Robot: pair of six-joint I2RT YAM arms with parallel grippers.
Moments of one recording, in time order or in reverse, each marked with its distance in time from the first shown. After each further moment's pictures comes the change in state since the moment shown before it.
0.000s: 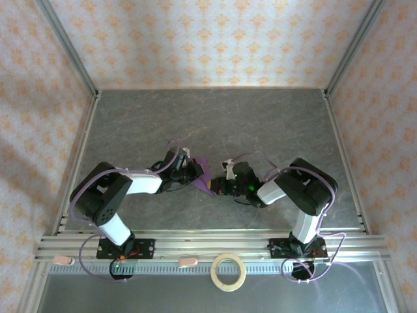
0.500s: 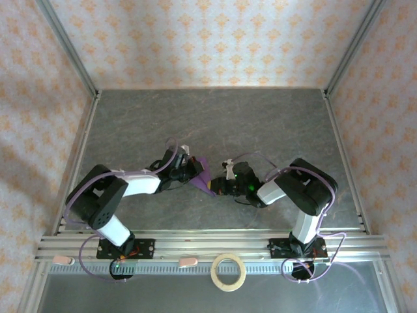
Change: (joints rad) left arm 0.000 -0.064 0.005 -0.015 -0.028 0.018; right arm 0.000 0.000 0.000 0.000 0.000 -0.012
